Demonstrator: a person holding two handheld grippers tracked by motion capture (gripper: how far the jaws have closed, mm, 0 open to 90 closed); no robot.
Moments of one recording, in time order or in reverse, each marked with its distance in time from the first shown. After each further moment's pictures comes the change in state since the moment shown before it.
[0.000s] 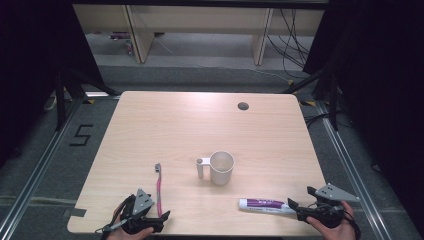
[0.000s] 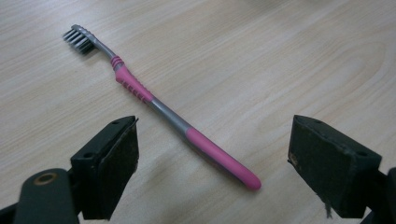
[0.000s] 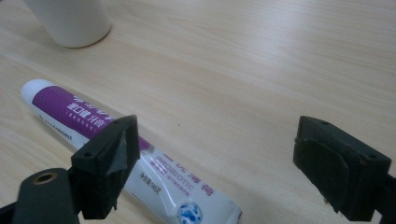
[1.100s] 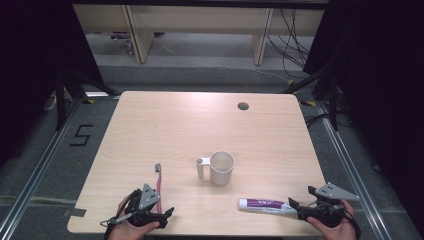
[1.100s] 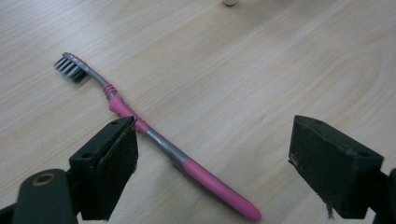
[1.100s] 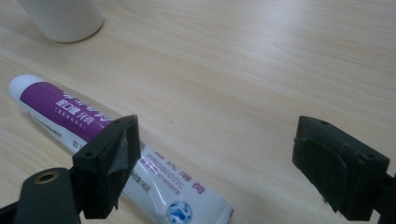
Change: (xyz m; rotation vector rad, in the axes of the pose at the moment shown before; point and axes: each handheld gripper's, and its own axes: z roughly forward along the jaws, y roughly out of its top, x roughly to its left) left arm 0.000 0.020 0.008 0.016 -0.001 0.047; right arm -0.003 0.001 0.001 0.014 -0.009 -0.006
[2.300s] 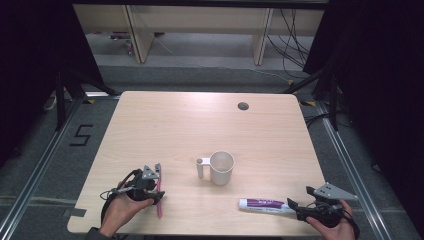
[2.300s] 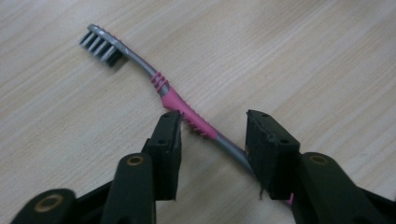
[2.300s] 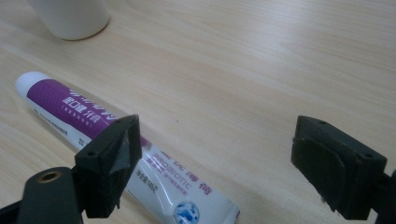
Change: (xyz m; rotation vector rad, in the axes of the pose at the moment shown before) left arm 0.049 0.027 0.022 0.227 -0.063 -0.038; right arm 0.003 0.000 0.002 0.011 0.019 -0.006
